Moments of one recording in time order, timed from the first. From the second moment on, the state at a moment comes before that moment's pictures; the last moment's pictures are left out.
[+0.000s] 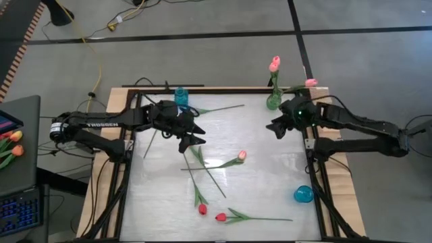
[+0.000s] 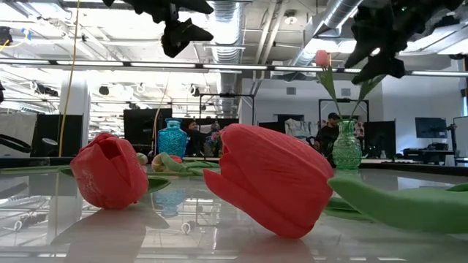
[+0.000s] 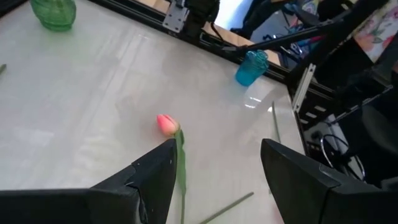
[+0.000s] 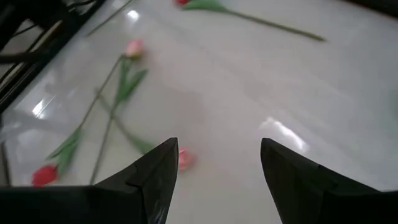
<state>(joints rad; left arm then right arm) 0.16 1.23 0.99 -0.23 0.26 -0.34 -0.30 0.81 0.80 -0.71 -0.02 0.55</state>
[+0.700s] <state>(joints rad) -0.20 1.25 0.99 -0.22 -0.22 -0.63 0.16 1.00 0.80 -0.47 -0.02 0.36</state>
